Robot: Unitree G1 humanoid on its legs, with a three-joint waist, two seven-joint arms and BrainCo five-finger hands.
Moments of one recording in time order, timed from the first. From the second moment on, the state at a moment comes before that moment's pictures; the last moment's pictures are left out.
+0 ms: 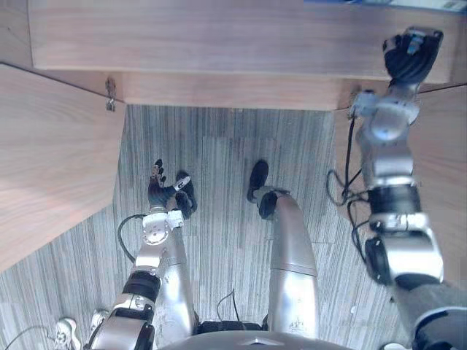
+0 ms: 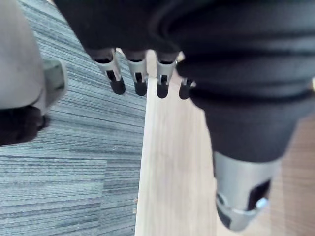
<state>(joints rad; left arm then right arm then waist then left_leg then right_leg) -0.26 0.07 -0.04 0.52 -0.16 -0.28 0.28 -0.71 -0.44 -0.09 0.17 0.07 -0.13 -0.54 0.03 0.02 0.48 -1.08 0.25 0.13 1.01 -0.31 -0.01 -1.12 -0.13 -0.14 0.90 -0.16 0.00</state>
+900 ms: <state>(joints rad) 0.05 0.08 -0.07 0.77 -0.03 -0.26 0.17 0.10 -0.07 0.07 0.60 -0.13 -0.22 -0.22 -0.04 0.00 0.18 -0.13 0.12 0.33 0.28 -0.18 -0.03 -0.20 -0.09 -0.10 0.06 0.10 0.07</state>
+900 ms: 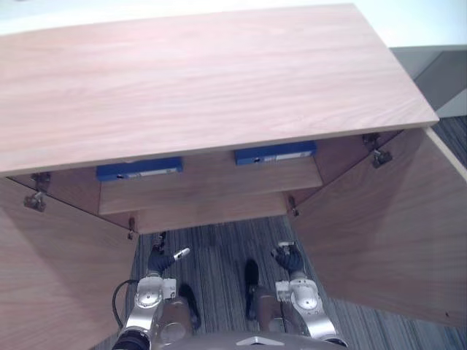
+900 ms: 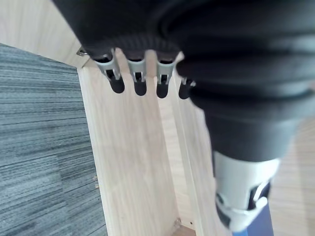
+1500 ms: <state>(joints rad) 0.10 0.08 -0.04 0.97 0.05 -0.21 0.14 0.08 -0.07 -0.06 0.92 -0.11 -0.14 -0.22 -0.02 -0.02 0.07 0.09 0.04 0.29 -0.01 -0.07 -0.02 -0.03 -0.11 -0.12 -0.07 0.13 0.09</state>
